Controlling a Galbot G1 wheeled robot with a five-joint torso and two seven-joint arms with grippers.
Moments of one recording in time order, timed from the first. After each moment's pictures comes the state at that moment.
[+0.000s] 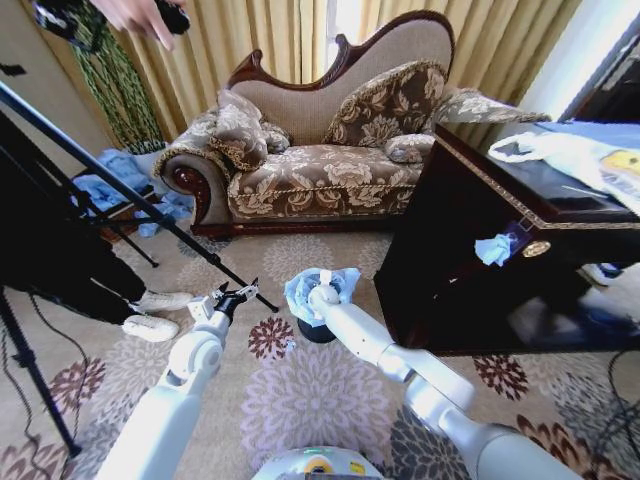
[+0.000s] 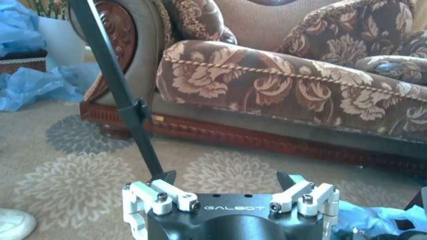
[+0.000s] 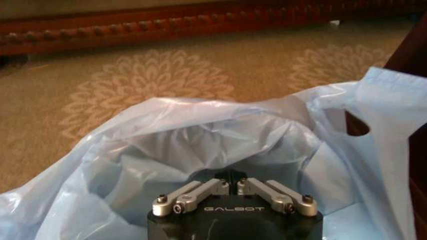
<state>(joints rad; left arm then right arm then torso) 1.20 -1.15 -0.50 -2.01 -0.67 0.41 -0.29 -0.28 1.57 -0.40 0.82 1.06 -0.29 0.74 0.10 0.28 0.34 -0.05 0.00</state>
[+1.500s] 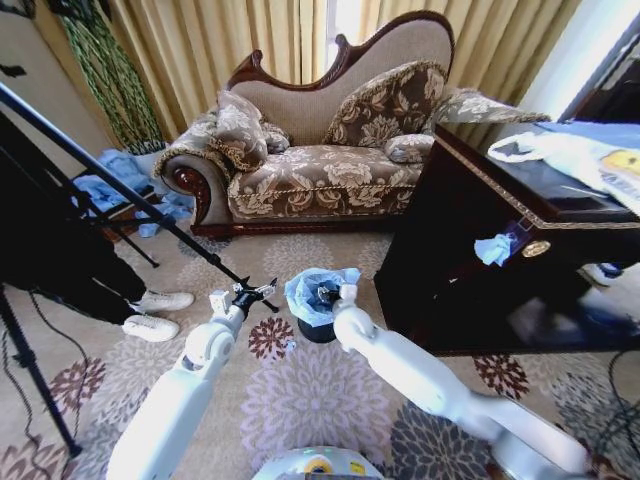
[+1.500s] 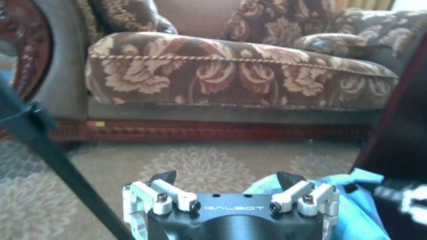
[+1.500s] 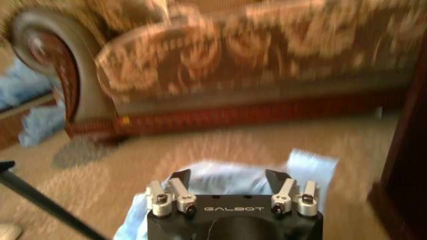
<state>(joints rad) 1.08 -1.08 -0.36 -1.90 -0.60 0.40 -0.11 -0.64 1.07 -0.37 1.71 0.88 -0.15 0.61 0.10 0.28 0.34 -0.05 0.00</state>
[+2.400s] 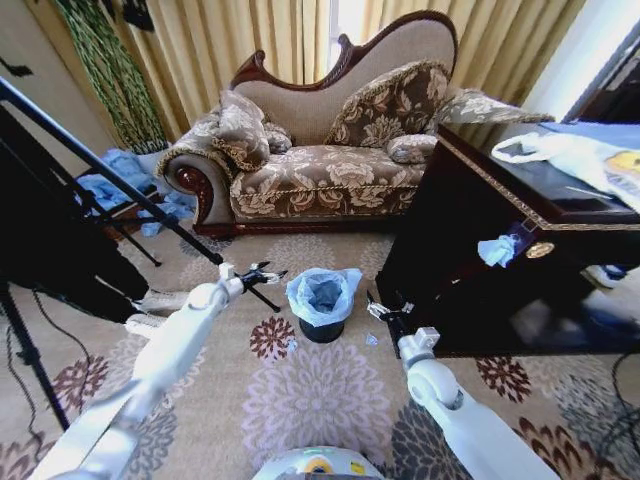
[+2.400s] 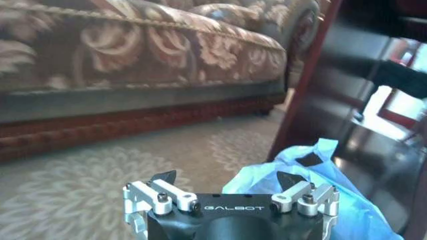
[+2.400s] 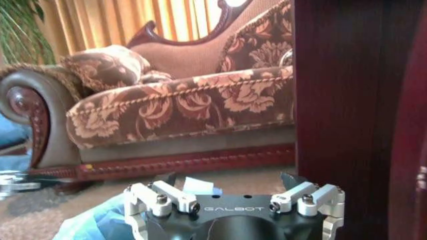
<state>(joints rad) 0.40 -1.09 -0.02 -0.92 -0.60 0.11 0.70 -1.20 0.99 0.21 1.85 0.62 0.08 0.23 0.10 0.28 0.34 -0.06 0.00</state>
